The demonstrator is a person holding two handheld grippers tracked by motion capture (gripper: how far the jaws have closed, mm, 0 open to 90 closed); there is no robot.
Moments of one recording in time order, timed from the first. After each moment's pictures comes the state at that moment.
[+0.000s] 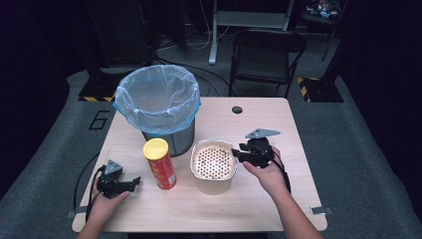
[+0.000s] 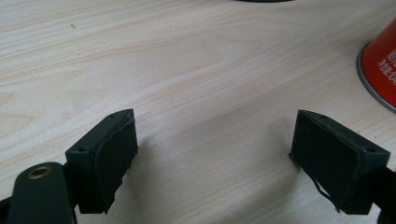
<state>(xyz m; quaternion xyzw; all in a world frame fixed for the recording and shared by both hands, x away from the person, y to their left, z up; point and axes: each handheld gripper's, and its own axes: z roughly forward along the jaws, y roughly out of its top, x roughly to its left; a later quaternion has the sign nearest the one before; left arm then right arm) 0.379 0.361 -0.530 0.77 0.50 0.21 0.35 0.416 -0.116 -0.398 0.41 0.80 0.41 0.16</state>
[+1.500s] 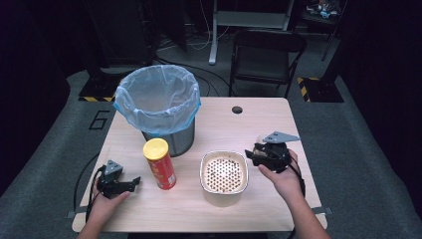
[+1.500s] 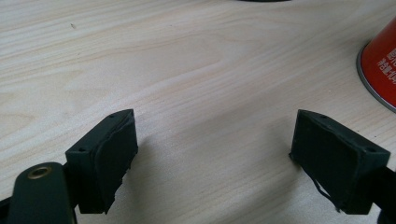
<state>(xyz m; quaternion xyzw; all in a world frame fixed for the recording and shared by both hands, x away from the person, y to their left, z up) 0.378 0.360 -0.531 0.76 0.50 0.21 0.35 0.397 -0.158 -0.389 0.41 0.78 0.42 0.20</state>
